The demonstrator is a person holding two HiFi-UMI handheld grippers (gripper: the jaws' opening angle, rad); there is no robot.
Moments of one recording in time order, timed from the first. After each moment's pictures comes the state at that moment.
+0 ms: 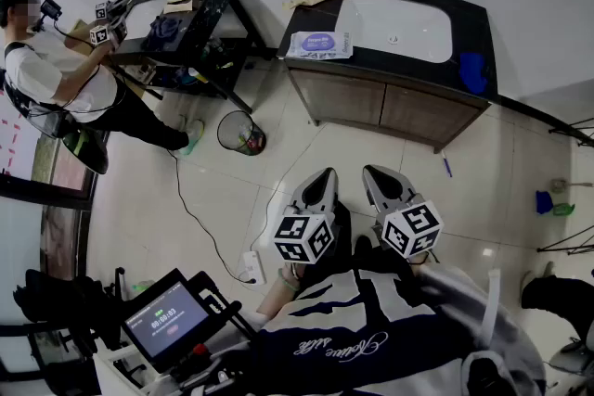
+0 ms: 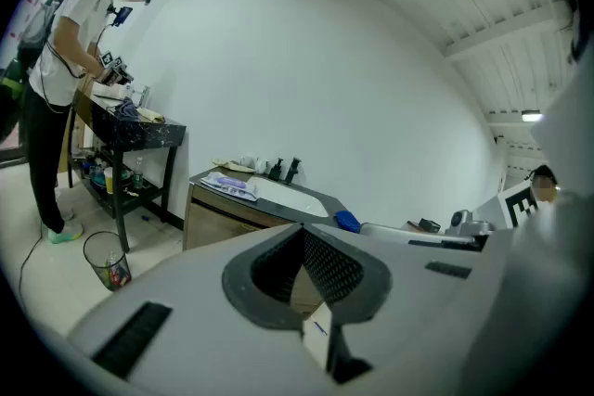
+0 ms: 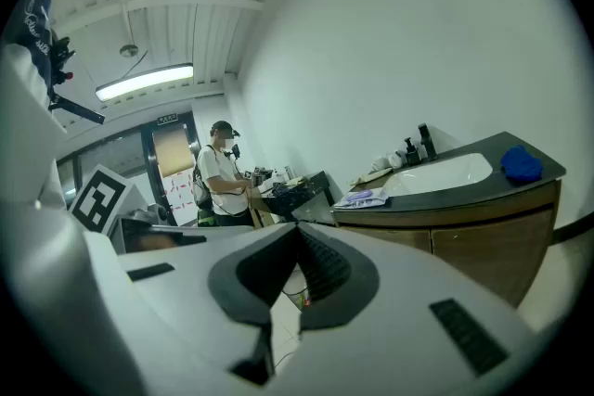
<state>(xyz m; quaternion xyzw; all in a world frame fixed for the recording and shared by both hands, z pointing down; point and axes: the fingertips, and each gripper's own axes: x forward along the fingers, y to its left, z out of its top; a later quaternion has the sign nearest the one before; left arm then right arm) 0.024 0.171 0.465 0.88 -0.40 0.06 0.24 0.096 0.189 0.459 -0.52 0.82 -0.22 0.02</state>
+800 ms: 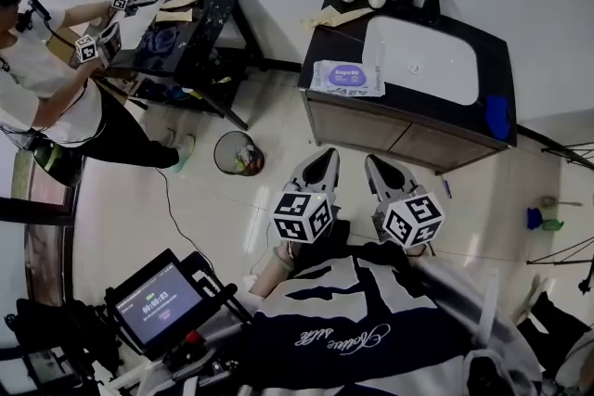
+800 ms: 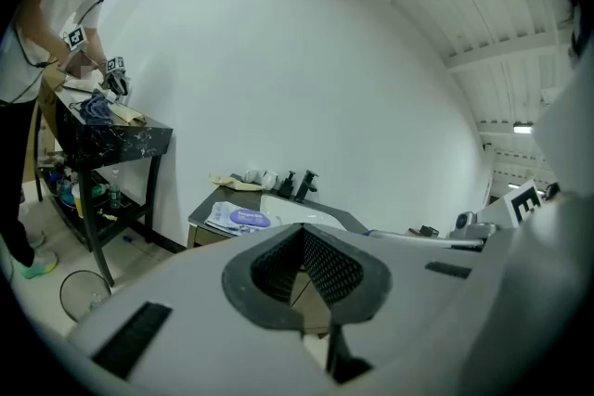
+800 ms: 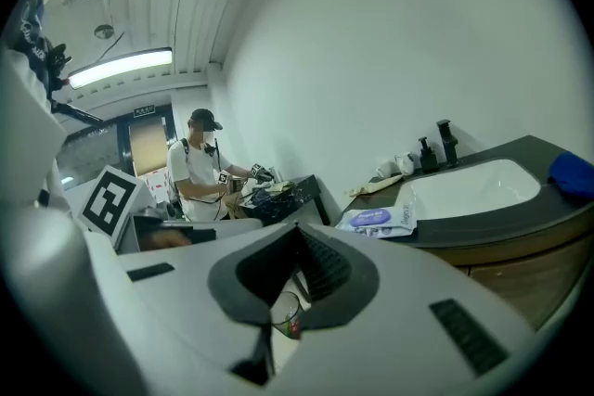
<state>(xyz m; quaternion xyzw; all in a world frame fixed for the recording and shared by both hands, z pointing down) -0.026 -0.038 0.465 0.90 -0.36 0.05 0.23 0.042 -0.003 0.460 -0.55 0.80 -0.22 0.01</state>
